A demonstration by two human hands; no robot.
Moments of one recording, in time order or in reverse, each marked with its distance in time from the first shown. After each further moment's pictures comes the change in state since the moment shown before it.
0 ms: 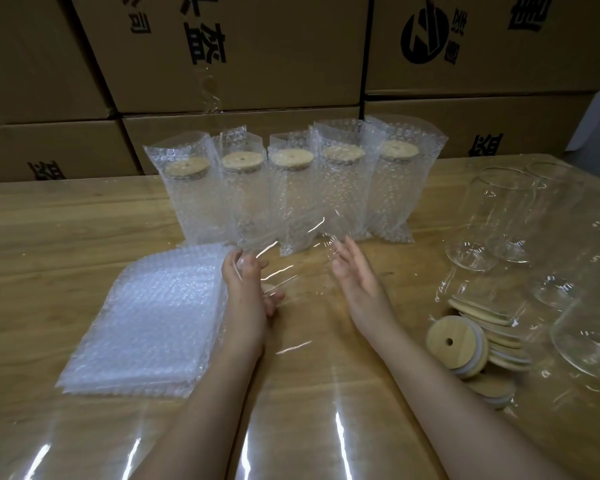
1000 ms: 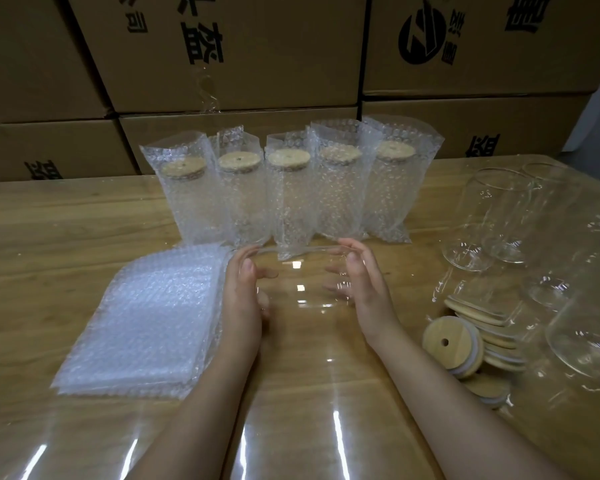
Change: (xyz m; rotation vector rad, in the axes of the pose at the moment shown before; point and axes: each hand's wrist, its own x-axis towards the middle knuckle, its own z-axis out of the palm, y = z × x) left_hand -0.006 0.002 -0.004 0.057 -0.047 0.118; right_hand -0.004 -0.011 -0.005 0.118 0.062 -0.009
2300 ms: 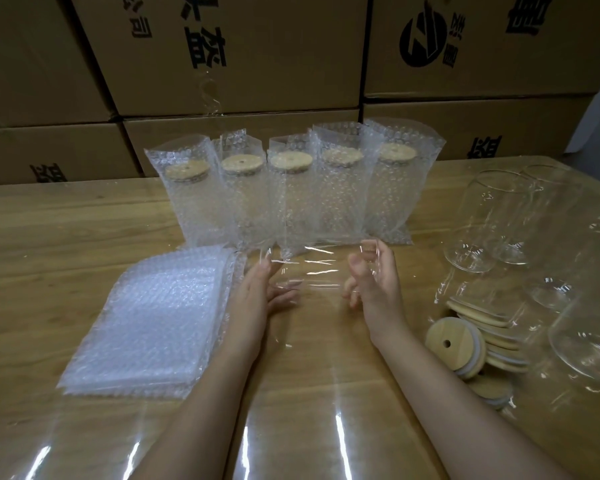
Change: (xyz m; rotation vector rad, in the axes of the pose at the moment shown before) left_hand 0.010 -0.009 0.005 -0.116 -0.080 -0.200; right_hand 0.000 -0.011 0.002 0.028 0.181 0.038
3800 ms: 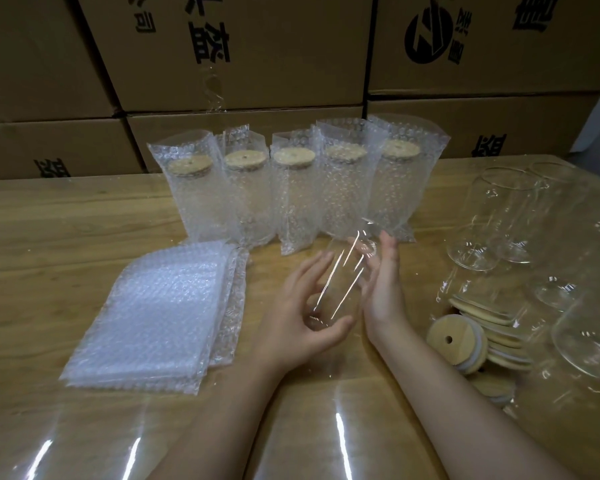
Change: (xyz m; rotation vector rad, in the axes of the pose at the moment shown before) left_hand -0.035 -0.005 0.014 0.547 -0.377 0.531; right_hand 0.007 0.008 0.002 0.185 0.038 0.138
